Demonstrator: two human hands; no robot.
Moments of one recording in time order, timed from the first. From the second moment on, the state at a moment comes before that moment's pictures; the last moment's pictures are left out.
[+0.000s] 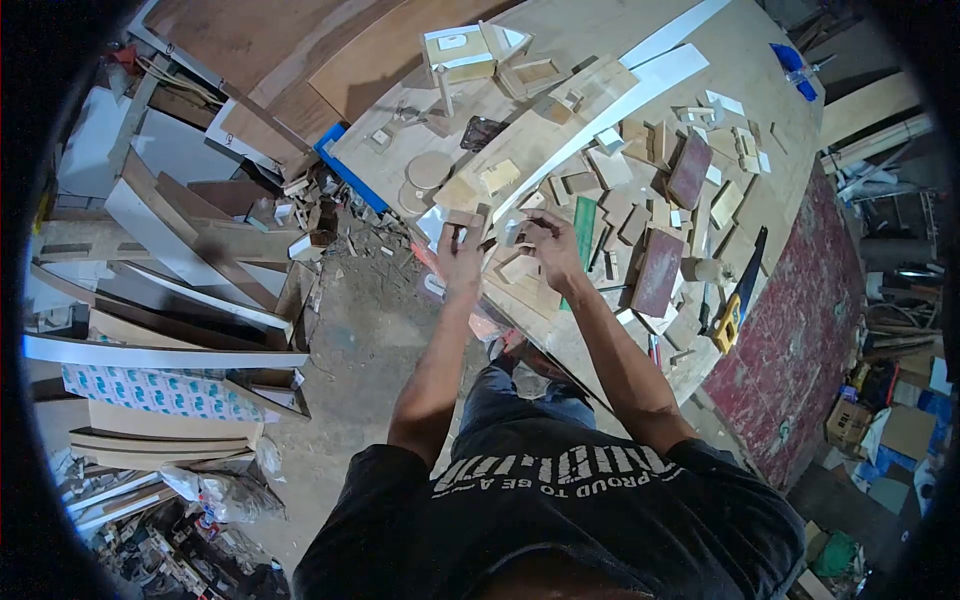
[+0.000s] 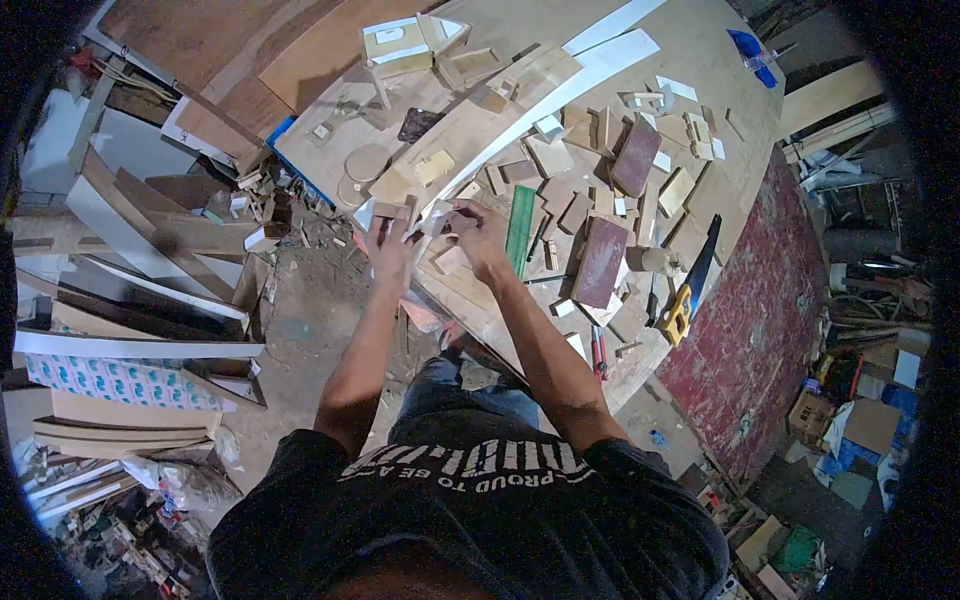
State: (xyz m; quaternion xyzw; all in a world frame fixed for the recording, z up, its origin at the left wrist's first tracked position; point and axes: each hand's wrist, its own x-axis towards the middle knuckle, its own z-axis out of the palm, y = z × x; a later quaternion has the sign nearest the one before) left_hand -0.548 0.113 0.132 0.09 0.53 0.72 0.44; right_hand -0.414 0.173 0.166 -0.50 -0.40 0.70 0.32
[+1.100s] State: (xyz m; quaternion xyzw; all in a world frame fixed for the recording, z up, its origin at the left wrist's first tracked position) left_hand -0.632 0.057 0.154 -0.01 0.36 0.76 0.54; right_hand -0.434 0.365 0.081 -0.46 -0.84 0.18 0.21
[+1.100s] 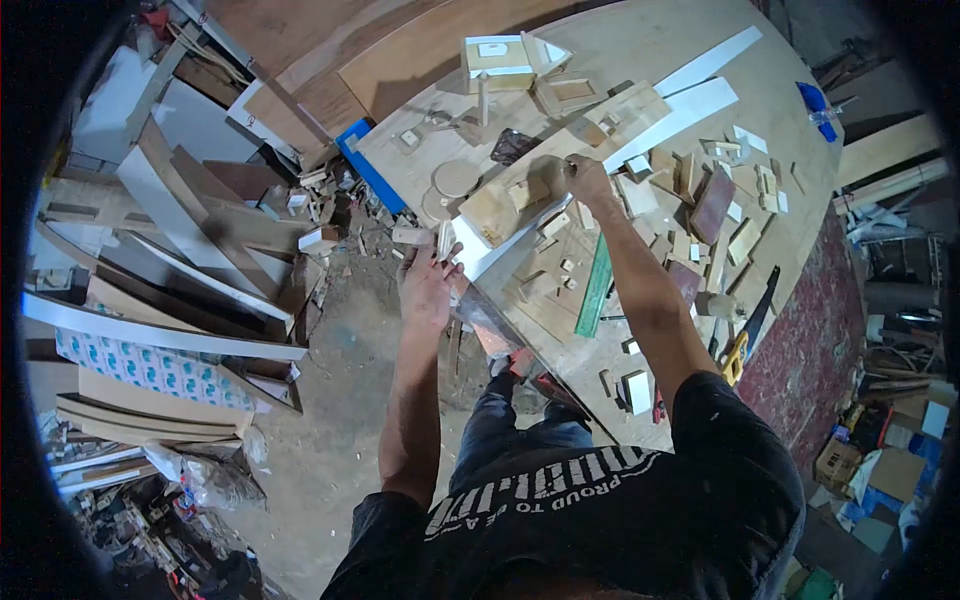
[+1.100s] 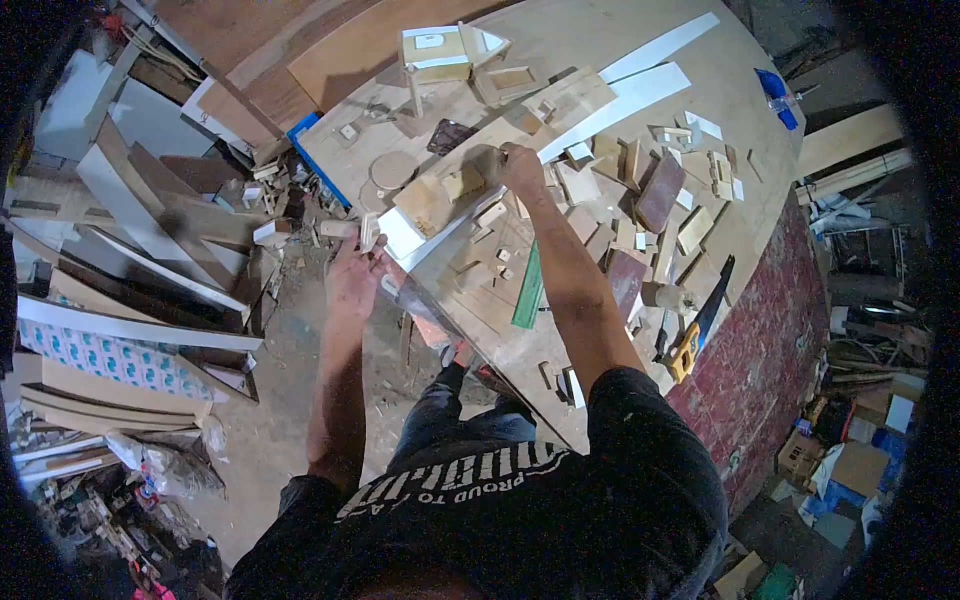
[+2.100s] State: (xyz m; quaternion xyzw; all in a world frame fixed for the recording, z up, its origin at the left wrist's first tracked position) left_hand -0.314 -0.002 0.211 0.12 0.42 0.50 0.75; right_hand -0.152 0.005 0.235 -0.49 -0.71 0.38 0.35
